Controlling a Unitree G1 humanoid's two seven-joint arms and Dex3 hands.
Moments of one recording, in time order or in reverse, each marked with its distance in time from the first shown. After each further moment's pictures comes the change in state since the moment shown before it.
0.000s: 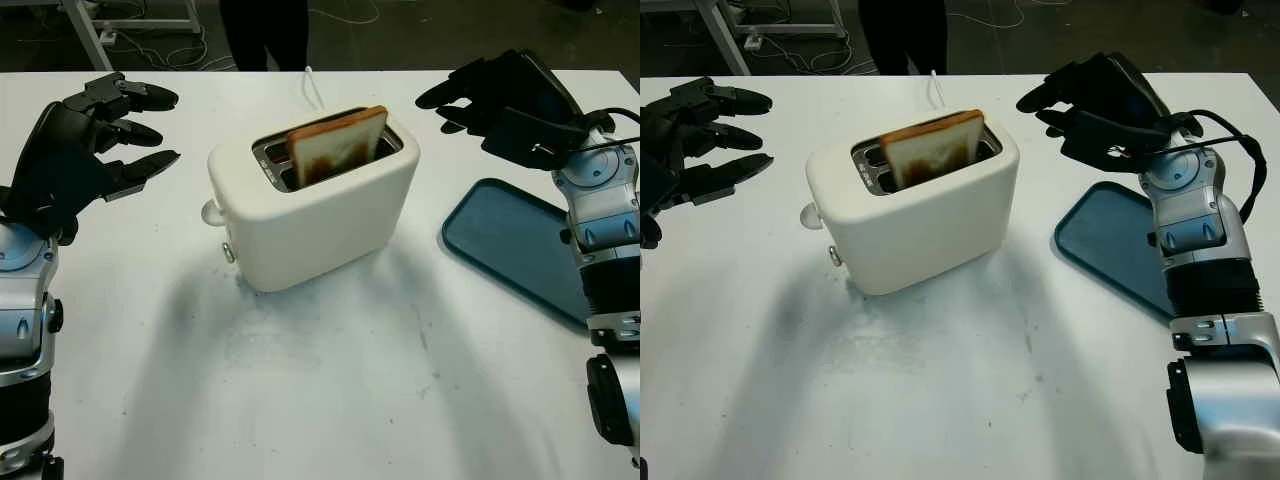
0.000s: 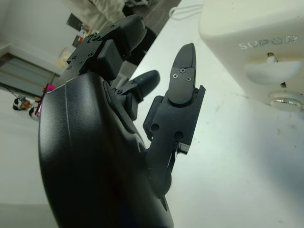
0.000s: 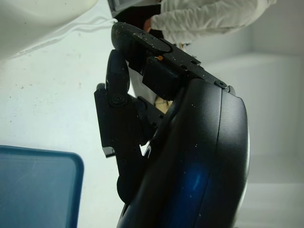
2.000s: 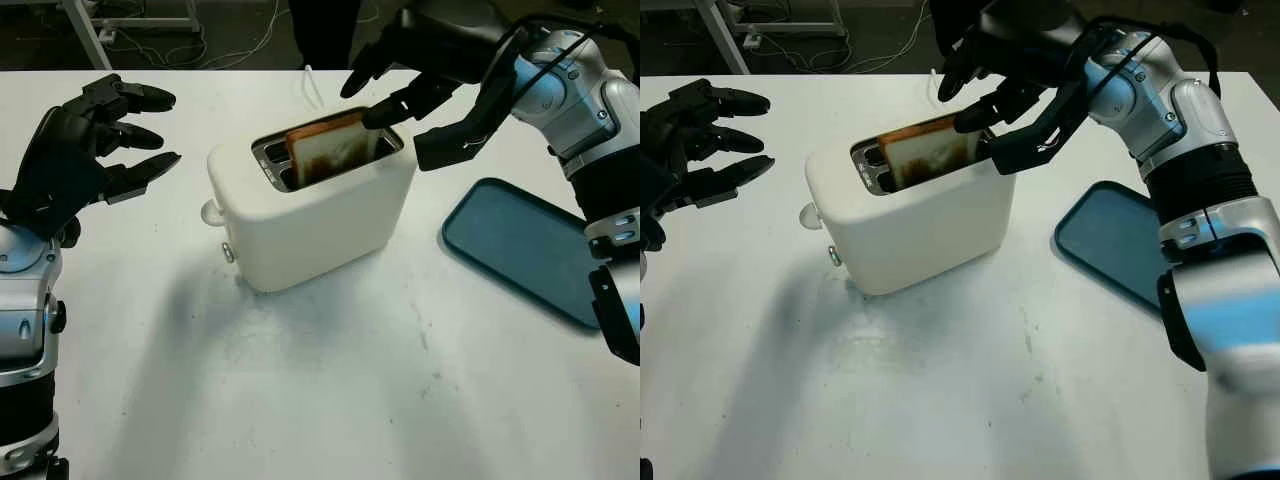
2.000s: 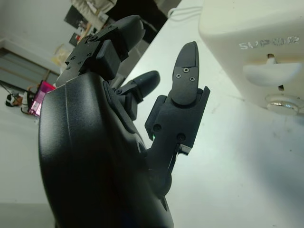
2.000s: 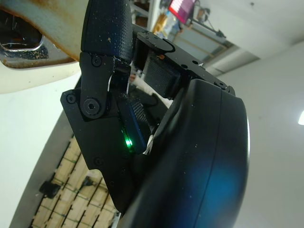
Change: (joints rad) left arm 0.005 -0.021 0.009 0.018 -0.024 -0.009 0.009; right arm -0.432 -0.012 0.315 0.280 -0.356 -0.508 0.008
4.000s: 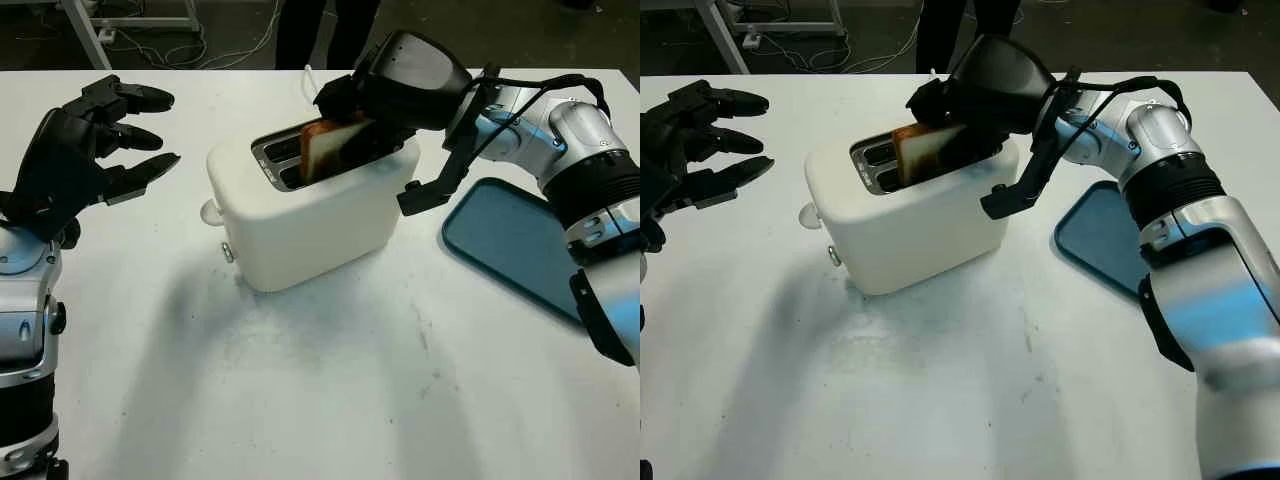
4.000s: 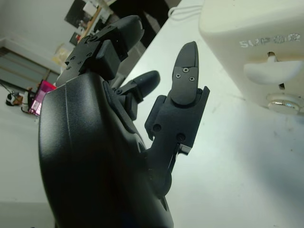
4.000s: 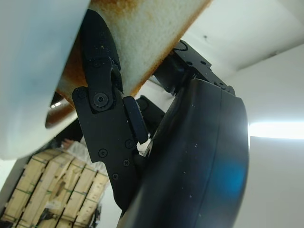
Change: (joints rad) left arm 0.006 0.000 0.003 0.004 0.000 -0.009 0.005; right arm -0.030 0.033 0.139 0.219 -0.245 -0.244 -0.514
